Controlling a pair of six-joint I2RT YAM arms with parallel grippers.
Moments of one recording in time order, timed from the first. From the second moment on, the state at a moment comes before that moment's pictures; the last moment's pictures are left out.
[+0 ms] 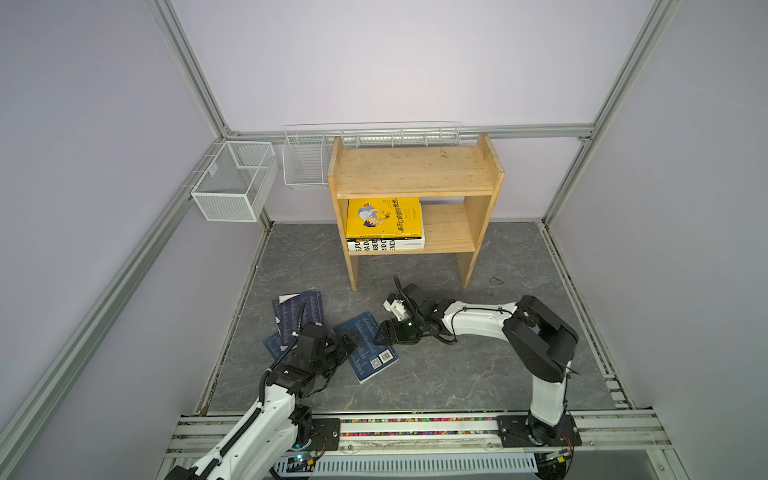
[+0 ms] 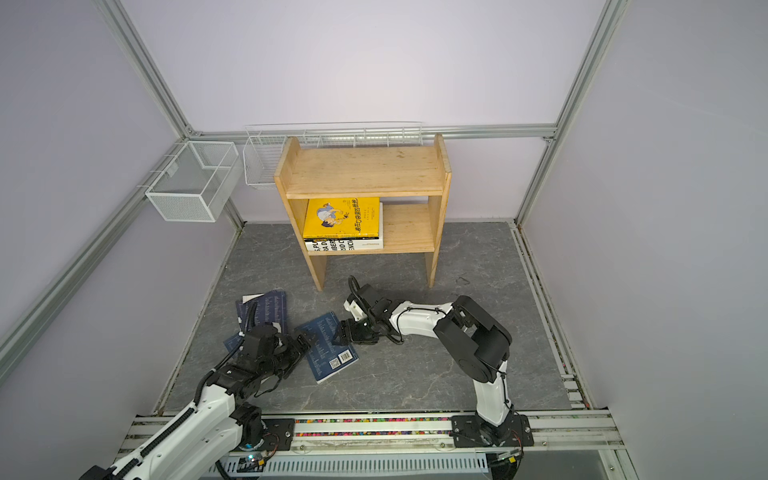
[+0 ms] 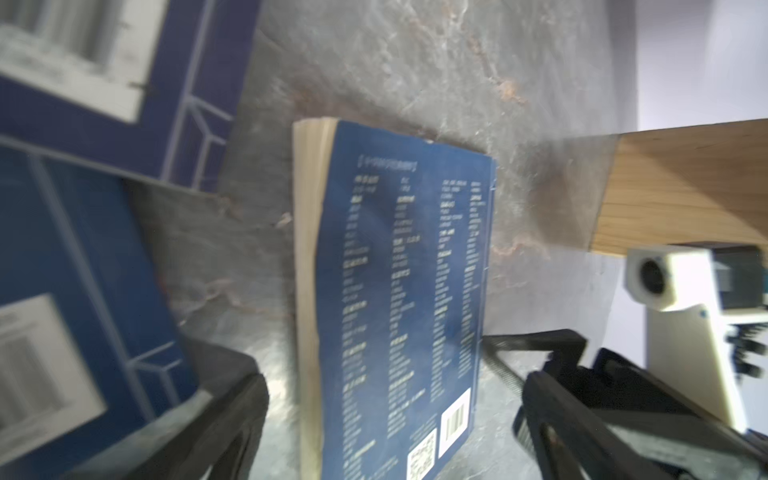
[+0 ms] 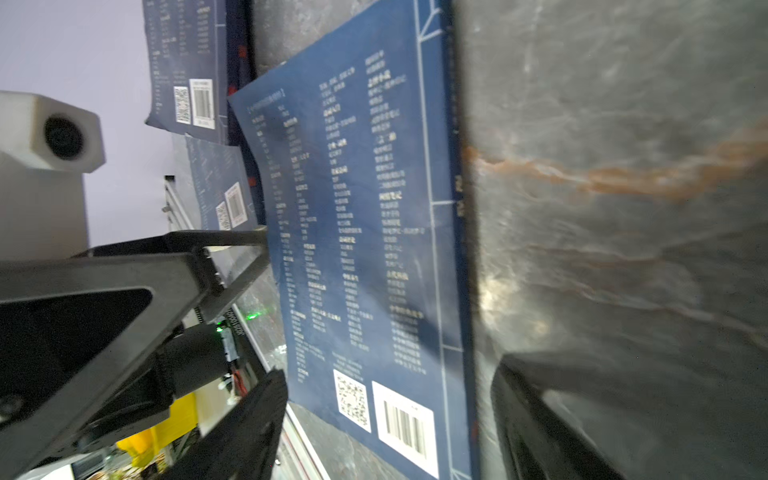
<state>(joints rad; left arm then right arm) -0.38 0.76 0.20 -0.22 0.21 -1.11 0.89 1.93 1.12 -0.14 -0.55 0.72</state>
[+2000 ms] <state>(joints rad) -0.40 0.91 0.74 -0.30 0.45 -1.14 1.05 1.49 1.16 -0.49 0.36 -0.03</state>
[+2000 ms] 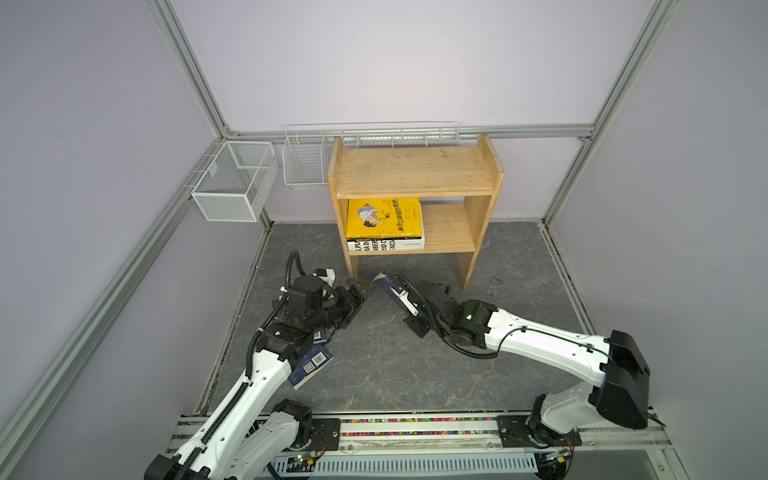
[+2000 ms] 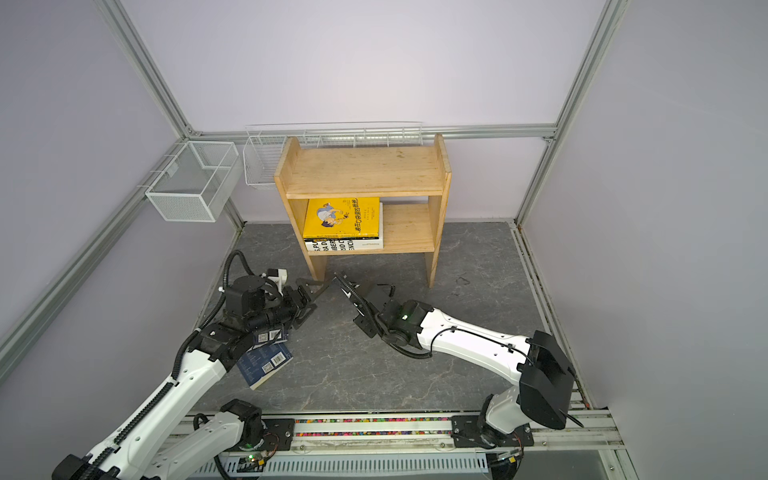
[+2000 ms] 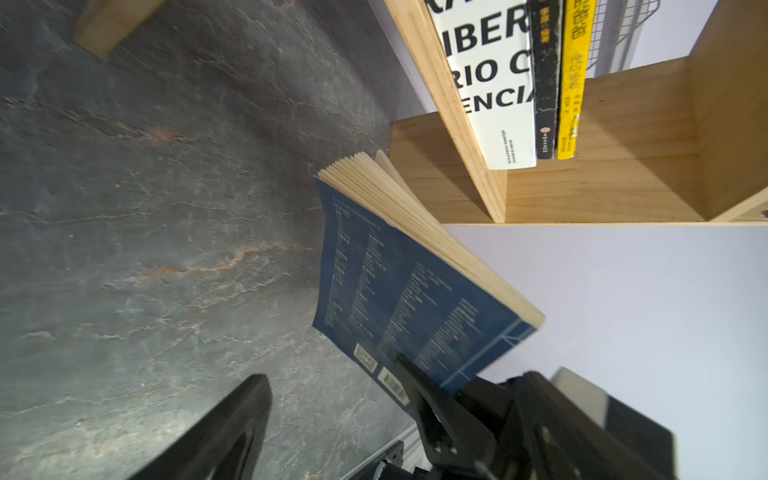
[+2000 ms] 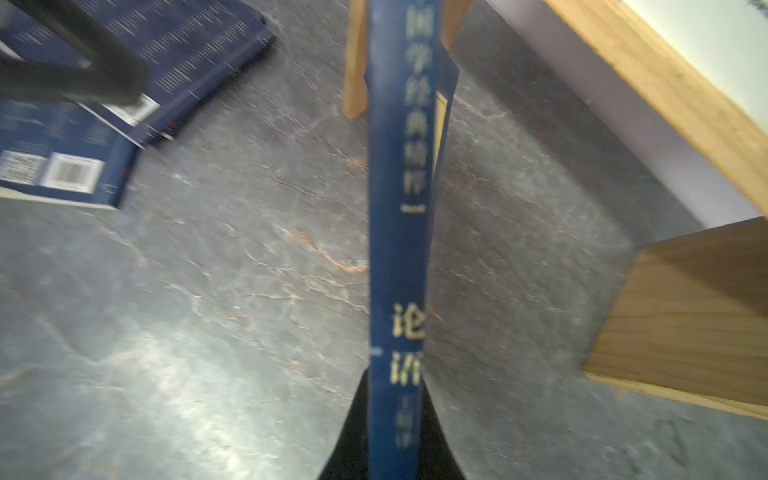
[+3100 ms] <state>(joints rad) -0.30 1.10 0.71 -0.35 0.63 -1.10 1.30 1.67 1.11 -0.23 0.74 -0.50</state>
